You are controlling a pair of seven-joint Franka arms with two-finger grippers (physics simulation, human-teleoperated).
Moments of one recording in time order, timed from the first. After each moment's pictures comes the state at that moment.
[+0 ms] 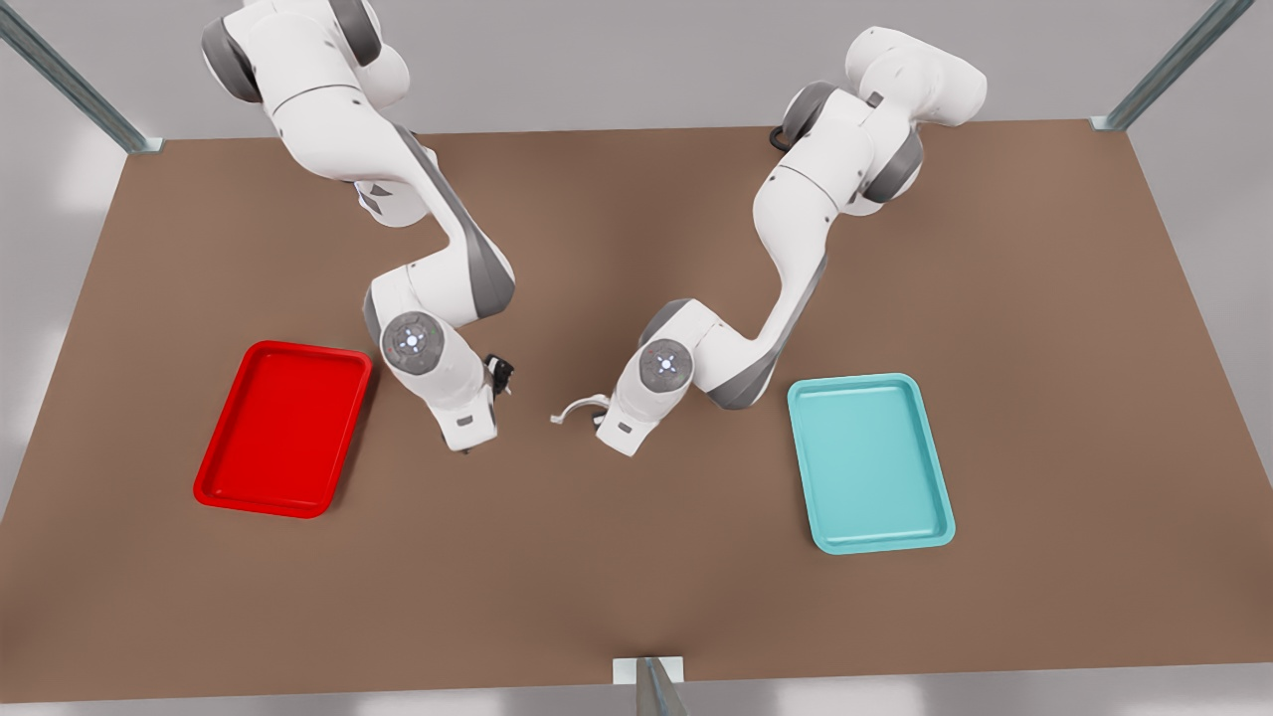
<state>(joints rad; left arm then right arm) -0.63 0.97 -0.15 -0.96 -0.06 2.01 -0.95 0.43 0.40 0.01 -1.64 0.08 2.04 -0.74</state>
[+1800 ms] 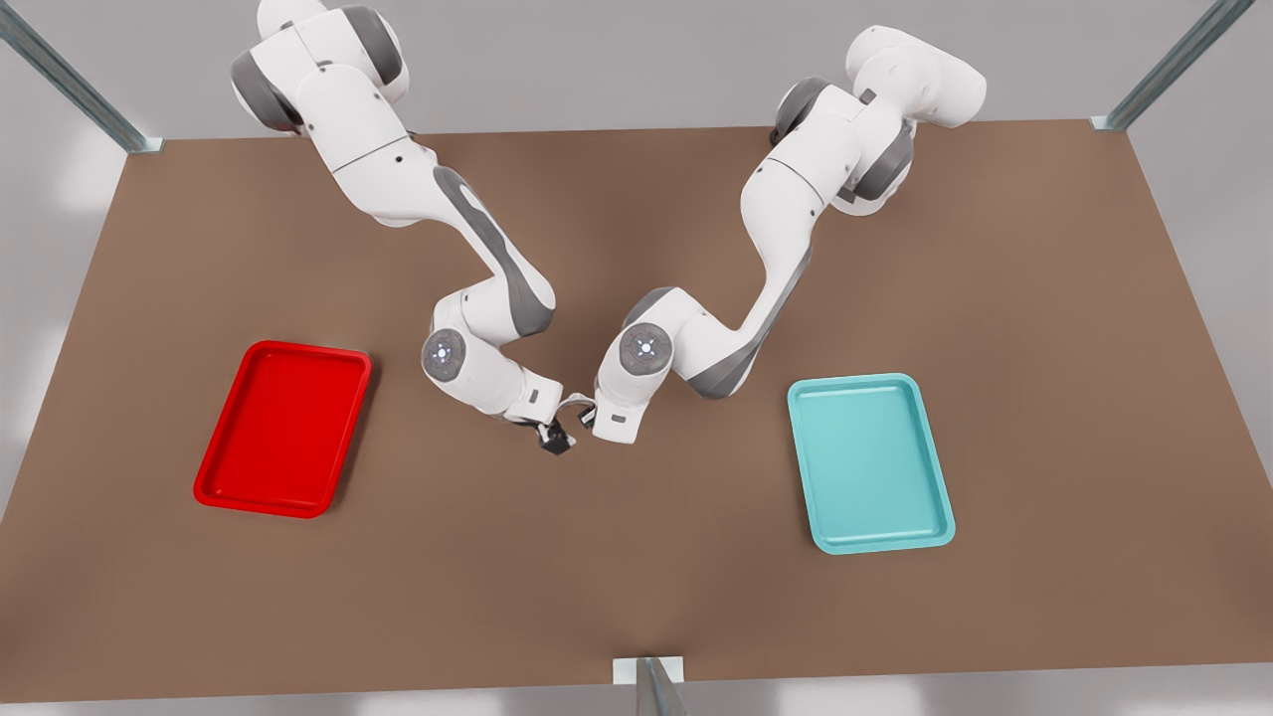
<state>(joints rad) -0.67 0.98 -0.14 -0.96 -0.06 2.03 -1.30 0.47 0.52 0.07 -1.80 0.46 2.49 -1.83</state>
